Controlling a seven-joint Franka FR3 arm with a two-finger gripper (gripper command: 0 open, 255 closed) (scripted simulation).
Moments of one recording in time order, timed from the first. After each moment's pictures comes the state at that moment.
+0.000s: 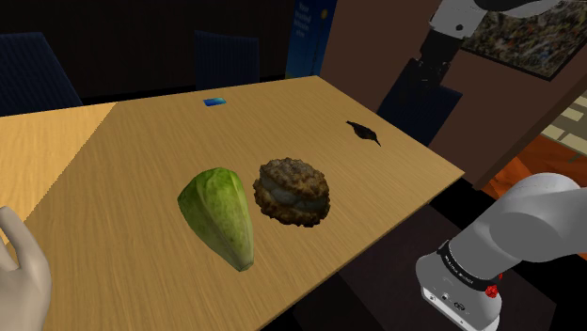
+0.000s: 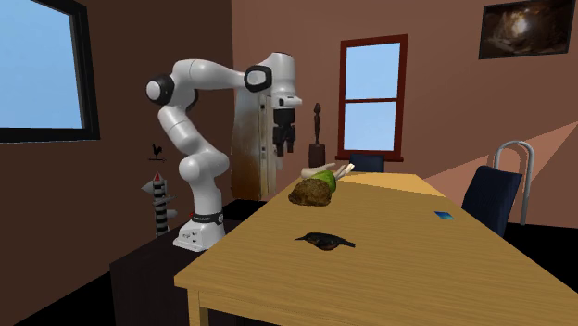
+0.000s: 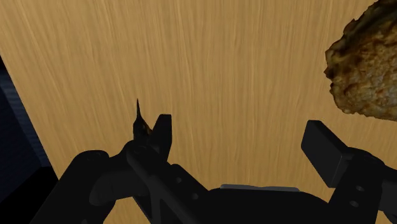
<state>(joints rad) -0.01 -0.67 -0.08 -2.39 0.01 1.73 0.04</state>
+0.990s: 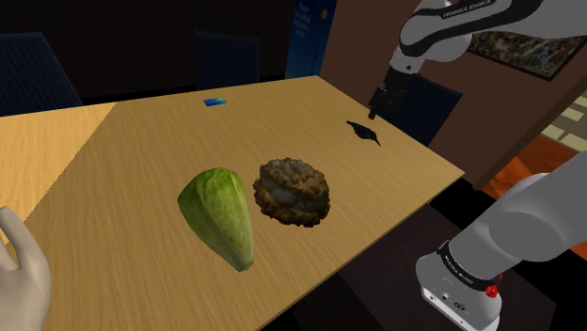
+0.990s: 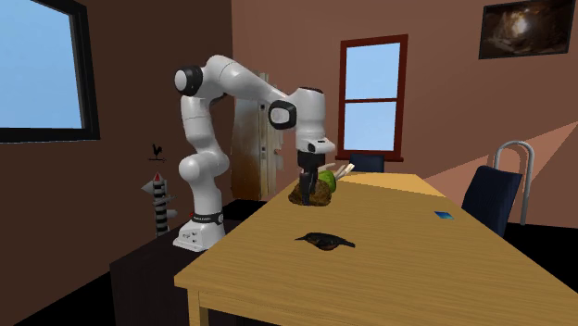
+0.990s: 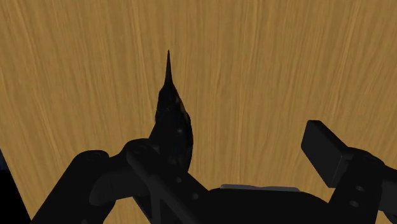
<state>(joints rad) -0.02 -0.18 -0.28 -2.29 0.06 2.06 -0.27</state>
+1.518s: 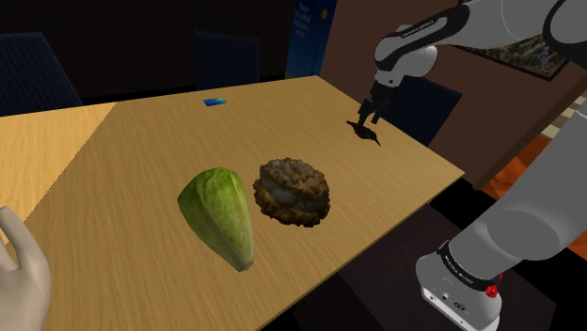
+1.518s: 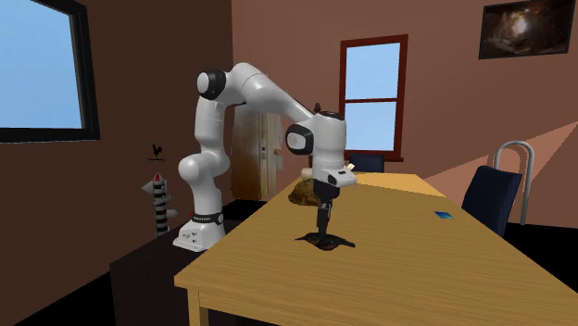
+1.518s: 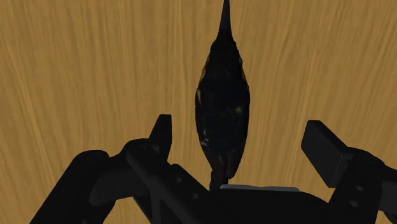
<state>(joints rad) -0.05 0.15 -0.32 -2.12 0.19 2.15 -0.47</state>
